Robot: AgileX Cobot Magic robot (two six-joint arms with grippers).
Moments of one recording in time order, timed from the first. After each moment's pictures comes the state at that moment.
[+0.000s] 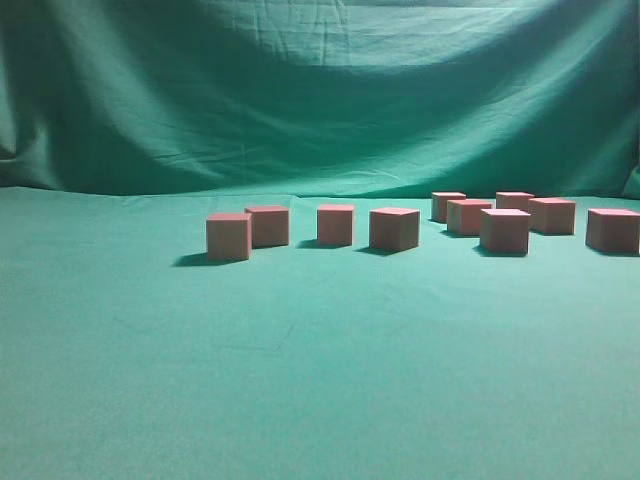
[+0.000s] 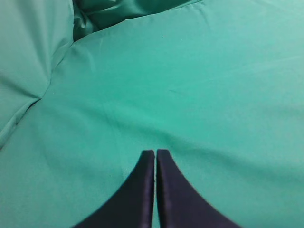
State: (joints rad) left arm -0.01 -0.02 0.02 0.41 0.37 -0.08; right arm 0.71 1.91 -2.14 0.05 1.26 -0.35
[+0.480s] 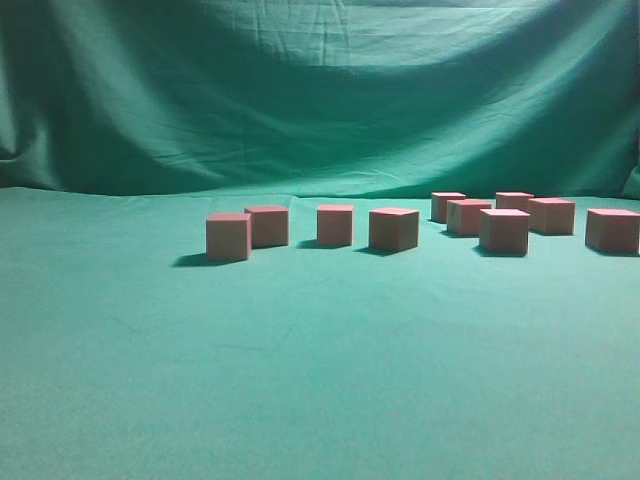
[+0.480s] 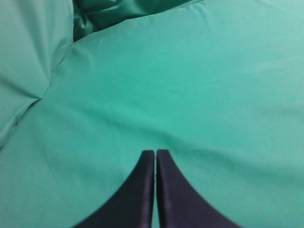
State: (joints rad) left arm -0.01 -0.02 0.02 0.41 0.37 -0.08; right arm 0.57 1.55 -1.86 -0.19 1.27 0.09
